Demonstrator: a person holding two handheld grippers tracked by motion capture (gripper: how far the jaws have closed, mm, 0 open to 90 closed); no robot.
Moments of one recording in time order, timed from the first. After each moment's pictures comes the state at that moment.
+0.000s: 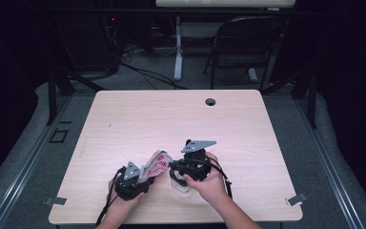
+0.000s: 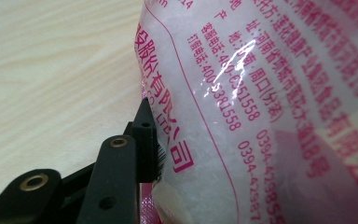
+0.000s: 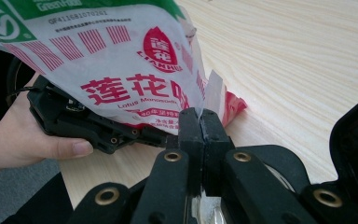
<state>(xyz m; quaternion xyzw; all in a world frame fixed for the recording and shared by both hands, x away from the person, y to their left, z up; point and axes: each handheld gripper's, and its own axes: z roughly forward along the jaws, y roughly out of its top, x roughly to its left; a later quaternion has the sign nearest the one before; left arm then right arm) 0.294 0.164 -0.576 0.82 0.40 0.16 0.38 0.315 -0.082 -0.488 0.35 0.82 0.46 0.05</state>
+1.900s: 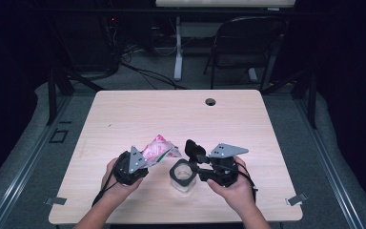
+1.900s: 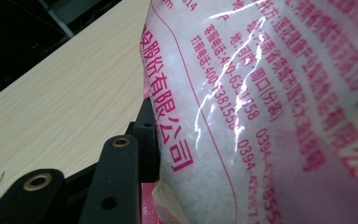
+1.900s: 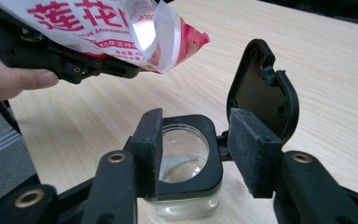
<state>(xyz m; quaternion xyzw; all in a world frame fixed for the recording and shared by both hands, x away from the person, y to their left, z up) 0.307 0.150 -0.514 0.84 0.29 0.30 0.35 0.289 -0.145 -0.470 0.35 0.80 0.47 0.13</state>
